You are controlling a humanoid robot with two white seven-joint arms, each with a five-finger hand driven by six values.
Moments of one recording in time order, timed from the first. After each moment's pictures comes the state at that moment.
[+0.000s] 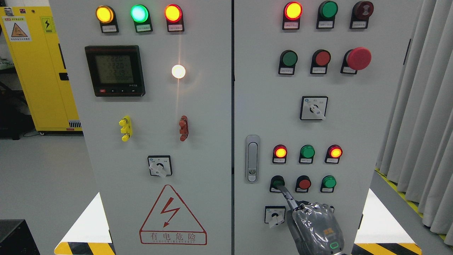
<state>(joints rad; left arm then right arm) 0.06 -0.10 -0.05 -0.10 0.07 -0.13 -0.05 -0.24 -0.09 0.13 -1.72 1.24 -0.19 -0.12</state>
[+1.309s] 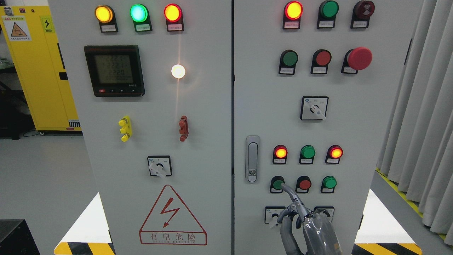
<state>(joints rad) 0.06 -0.10 -0.05 -0.10 0.07 -0.13 -0.05 -0.12 -0.09 0.22 -1.87 0.54 -0.25 -0.15</state>
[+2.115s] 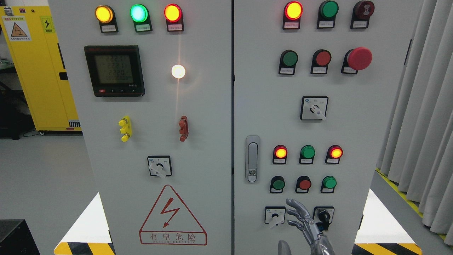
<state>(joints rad) 0.06 -0.10 -0.05 -0.10 0.07 -0.13 -0.05 -0.01 -0.09 0.25 -1.94 0.17 -0.26 -0.11</state>
